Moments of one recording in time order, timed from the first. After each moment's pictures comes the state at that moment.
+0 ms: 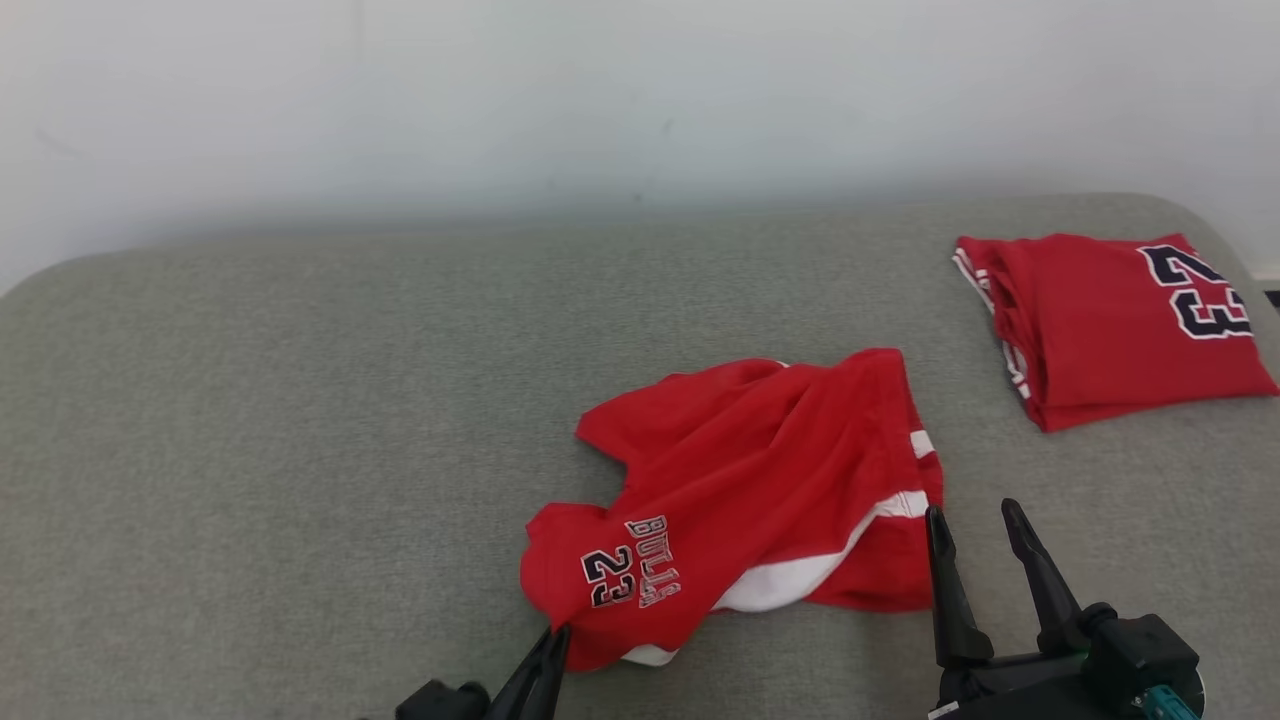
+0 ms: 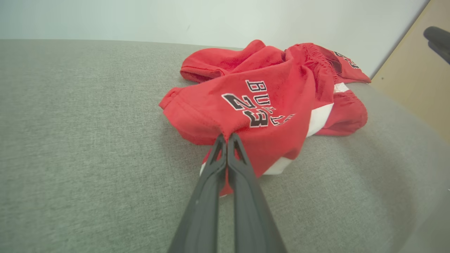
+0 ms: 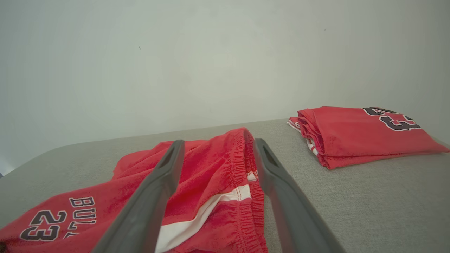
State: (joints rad) left arm -0.12 0.09 -0.43 0.43 -0.33 -0.13 -0.26; right arm 0.01 -0.08 0.00 0.10 0.17 0.13 -0.26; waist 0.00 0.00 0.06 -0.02
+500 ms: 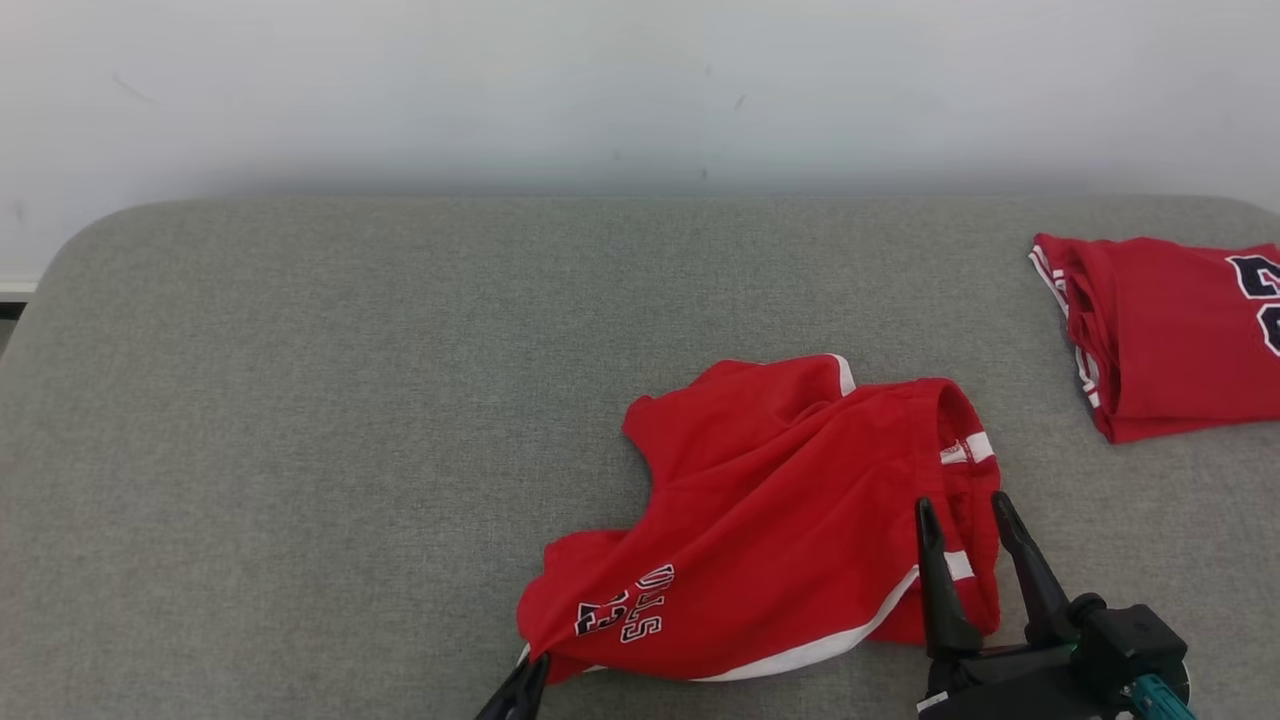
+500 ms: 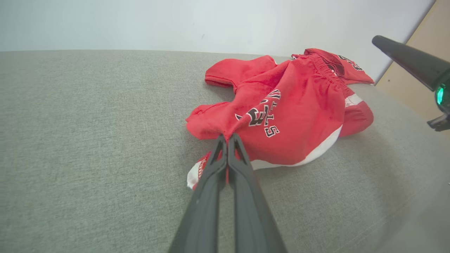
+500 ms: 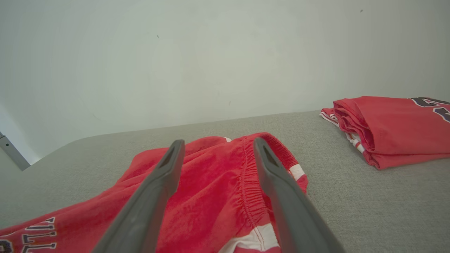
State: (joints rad) left arm 0.02 0.22 -0.45 0.14 -0.34 -0.12 -0.22; right arm -0.01 -0.06 0.00 0.11 0.18 0.13 -0.26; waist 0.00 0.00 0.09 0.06
